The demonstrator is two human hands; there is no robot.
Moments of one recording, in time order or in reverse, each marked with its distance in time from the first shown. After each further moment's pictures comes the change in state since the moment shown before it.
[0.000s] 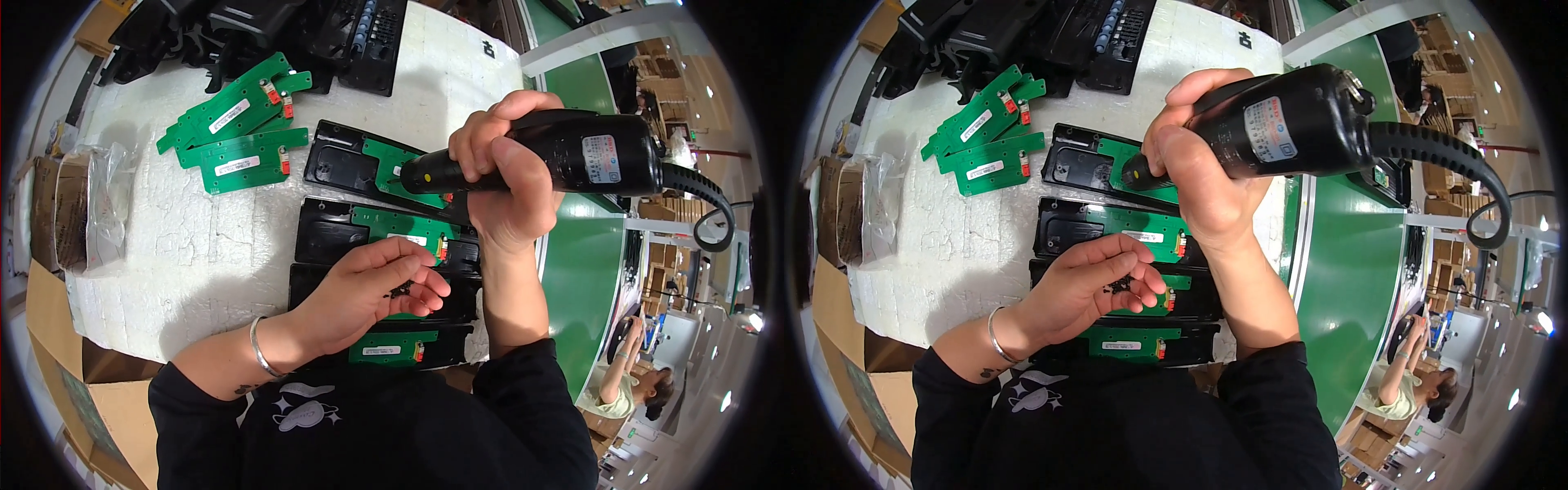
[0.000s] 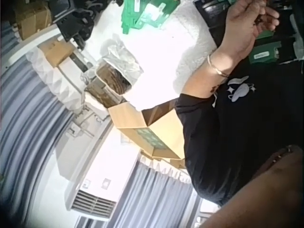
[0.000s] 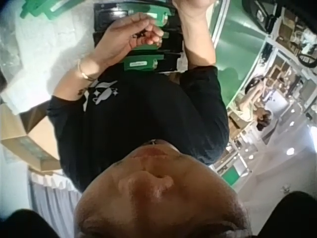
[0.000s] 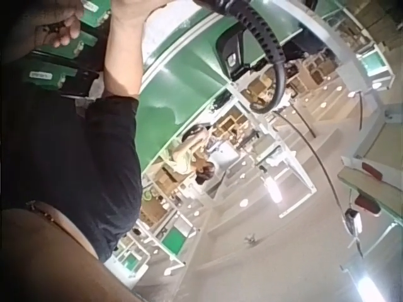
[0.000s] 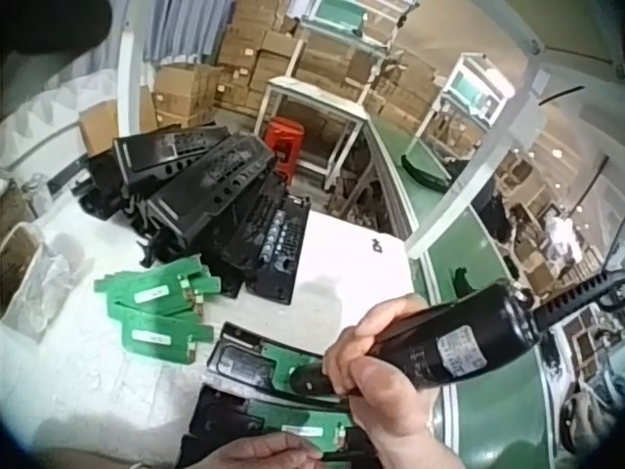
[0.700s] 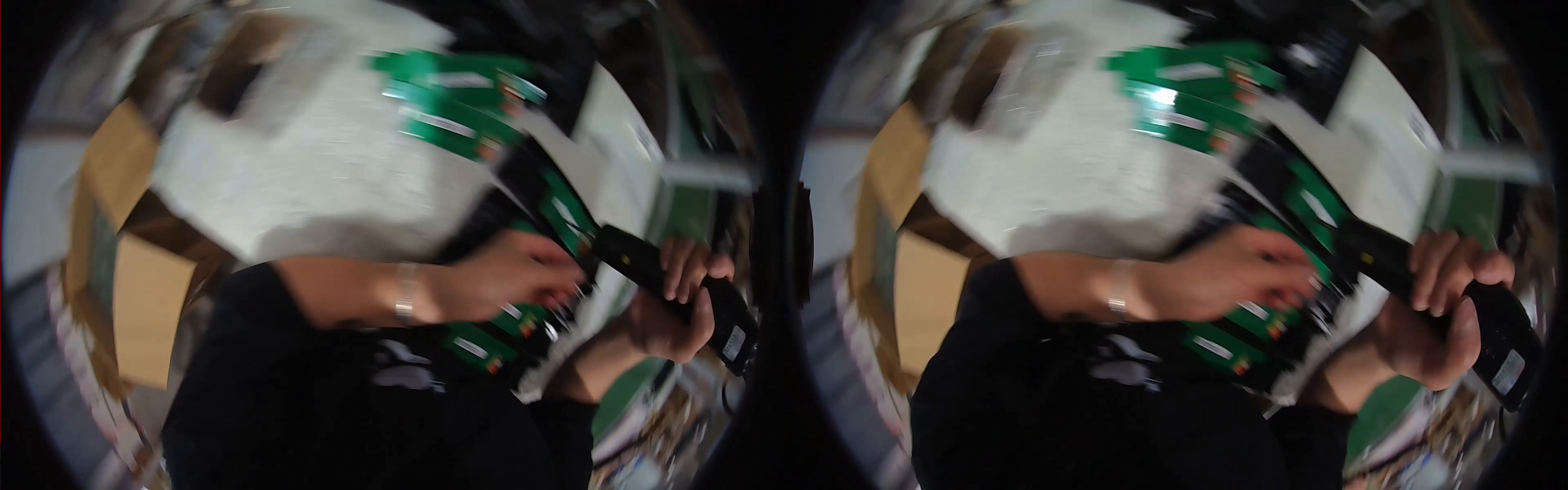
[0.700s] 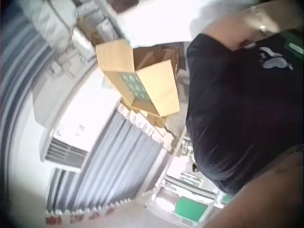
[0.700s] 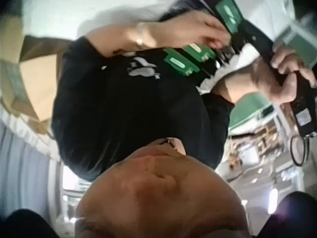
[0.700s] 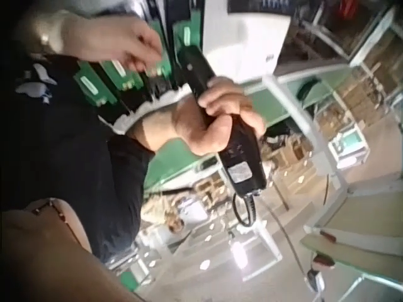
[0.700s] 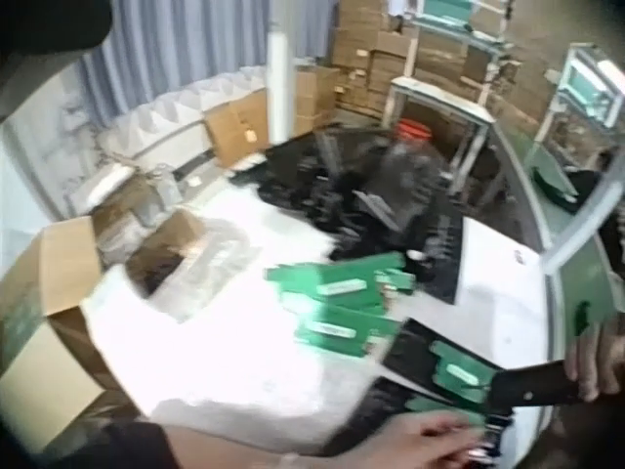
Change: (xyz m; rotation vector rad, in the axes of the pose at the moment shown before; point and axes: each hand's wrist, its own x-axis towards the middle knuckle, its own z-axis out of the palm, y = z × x) left_hand 0.004 -0.007 -0.003 -0.098 0.063 0.195; right_hand -0.008 -0.043 -0.007 0.003 -0.302 -0.088
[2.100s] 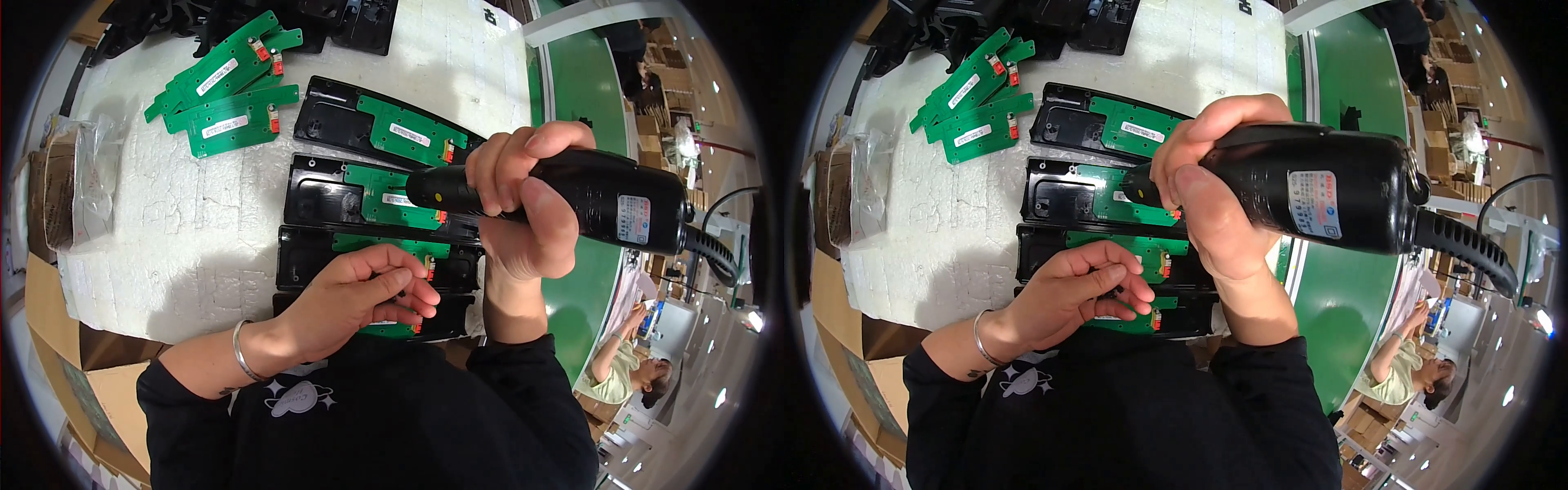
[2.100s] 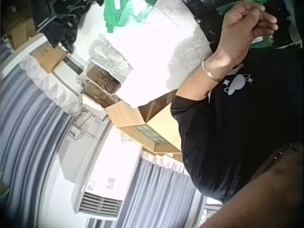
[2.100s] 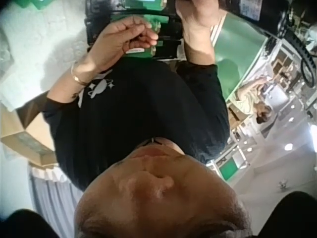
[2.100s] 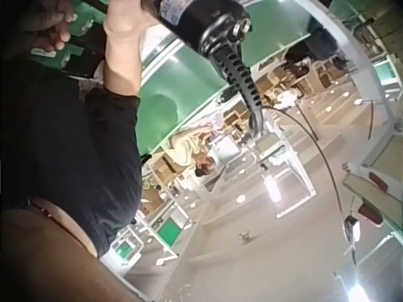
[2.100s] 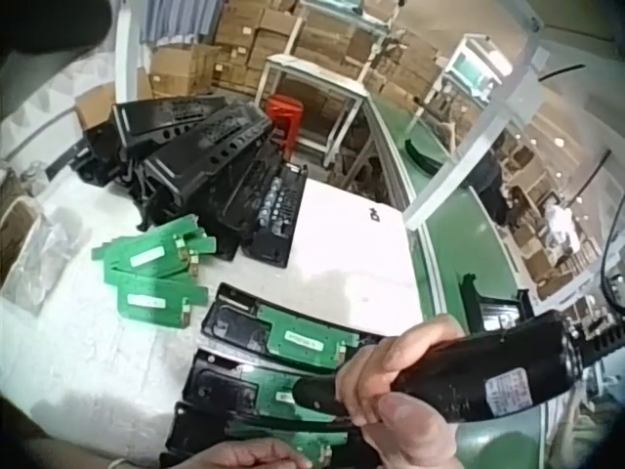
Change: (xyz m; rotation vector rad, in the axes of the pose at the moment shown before) left_hand -0.038 -0.012 0.002 0.122 -0.035 -0.250; right_hand -0.038 0.017 0.022 -0.105 0.288 0.136
